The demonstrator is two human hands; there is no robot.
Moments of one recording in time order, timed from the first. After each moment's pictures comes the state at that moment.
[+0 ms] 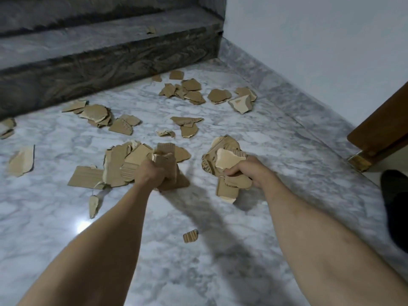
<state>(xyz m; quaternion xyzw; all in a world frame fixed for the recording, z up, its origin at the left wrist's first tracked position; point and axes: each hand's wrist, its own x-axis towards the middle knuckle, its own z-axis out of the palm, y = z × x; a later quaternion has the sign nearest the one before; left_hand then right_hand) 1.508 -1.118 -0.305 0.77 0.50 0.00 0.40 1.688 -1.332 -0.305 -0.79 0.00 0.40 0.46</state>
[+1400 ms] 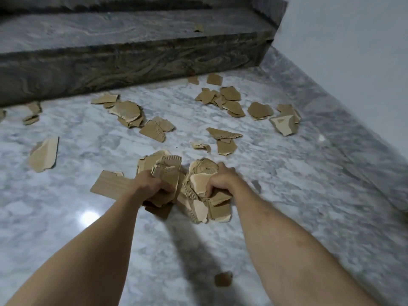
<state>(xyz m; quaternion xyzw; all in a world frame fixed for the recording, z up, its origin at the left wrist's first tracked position) 1.472 -0.984 -0.355 0.65 0.53 -0.05 0.54 1.656 -1.136 -0.339 -0.88 -0.17 0.42 0.14</state>
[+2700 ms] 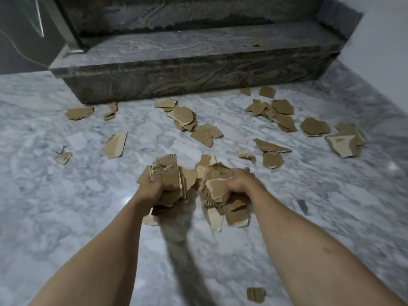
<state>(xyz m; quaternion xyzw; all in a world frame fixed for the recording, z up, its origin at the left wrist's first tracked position) 1.373 -0.969 -0.337 0.52 0.54 0.13 0.65 1.616 -1.075 -0.322 -0.85 -0.33 0.42 0.05</state>
